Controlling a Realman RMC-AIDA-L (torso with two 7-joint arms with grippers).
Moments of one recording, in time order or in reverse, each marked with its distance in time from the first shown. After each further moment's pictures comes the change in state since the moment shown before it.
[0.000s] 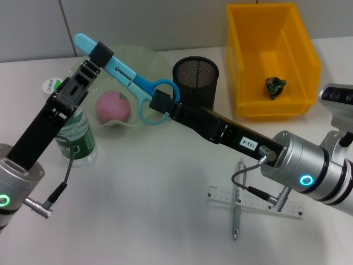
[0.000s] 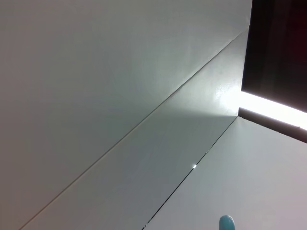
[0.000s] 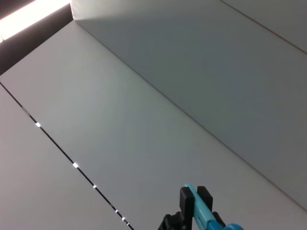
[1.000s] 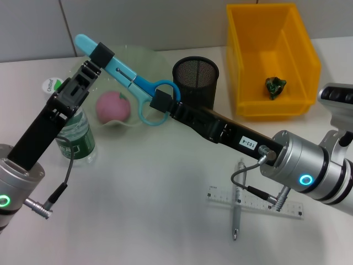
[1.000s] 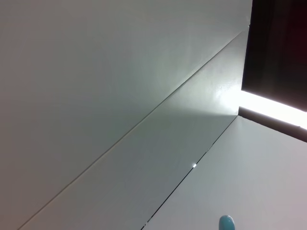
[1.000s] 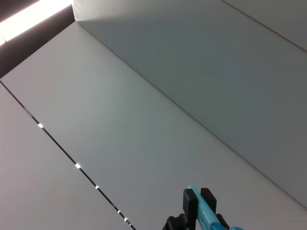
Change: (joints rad) left arm 0.000 0.000 0.003 -0.001 0.000 0.000 0.000; right arm 0.004 0.000 0.000 0.005 0.002 -0.004 0.000
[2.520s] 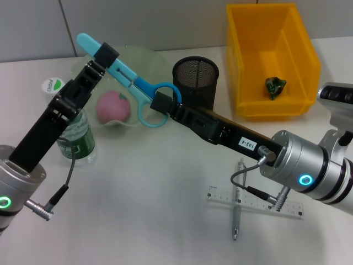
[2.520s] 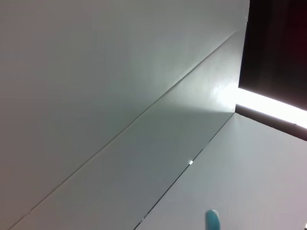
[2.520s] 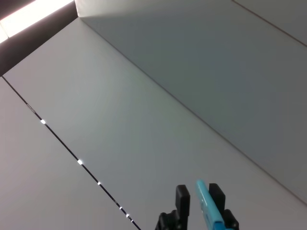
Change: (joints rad) left arm -0.001 0.000 -0.001 0.000 0.014 0.005 0.000; right arm 0.003 0.000 -0.008 -0.005 -0.002 -0.003 -0.002
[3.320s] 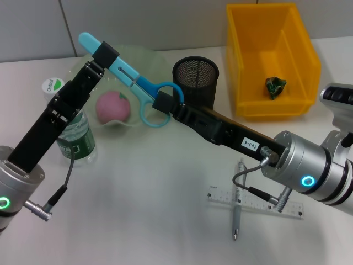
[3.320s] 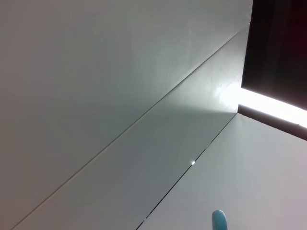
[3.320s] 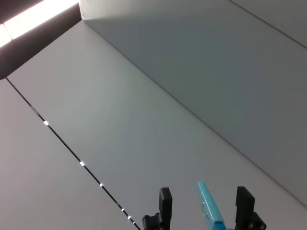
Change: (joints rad) left arm 0.007 0.000 -0.005 0.007 0.005 -0.005 -0.008; right arm -0.006 0.000 0.002 -0.001 0.000 -0.013 -0.008
